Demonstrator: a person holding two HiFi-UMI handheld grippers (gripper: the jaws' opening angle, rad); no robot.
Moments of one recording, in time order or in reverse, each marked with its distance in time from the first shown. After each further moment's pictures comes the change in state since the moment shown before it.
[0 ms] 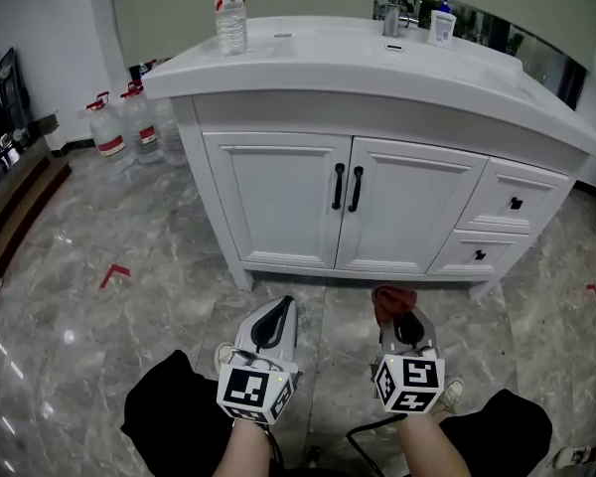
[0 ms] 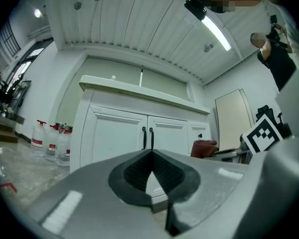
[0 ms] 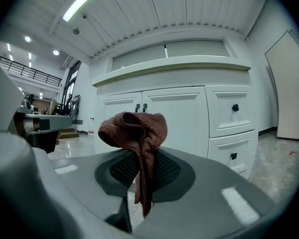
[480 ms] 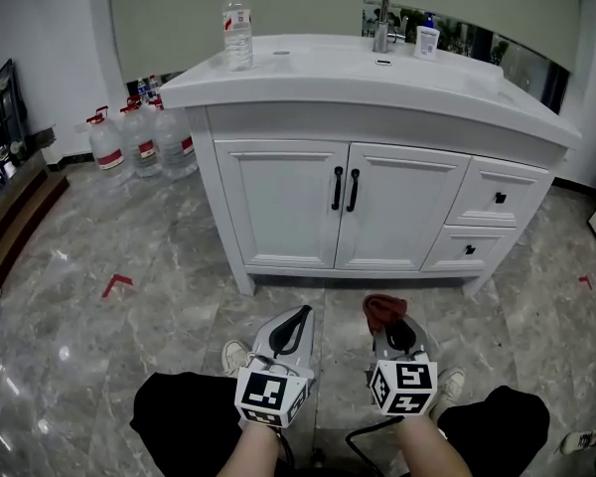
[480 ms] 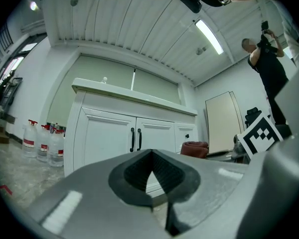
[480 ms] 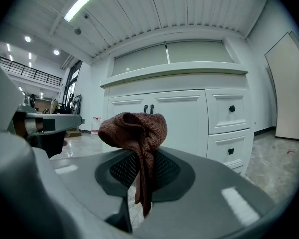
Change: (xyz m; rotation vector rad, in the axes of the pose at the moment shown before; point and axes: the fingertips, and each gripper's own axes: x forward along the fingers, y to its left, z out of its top) left arm -0.038 -0.033 0.009 0.015 0.001 -0.097; right arm -0.046 0.037 -0.005 -0.005 0.011 0.006
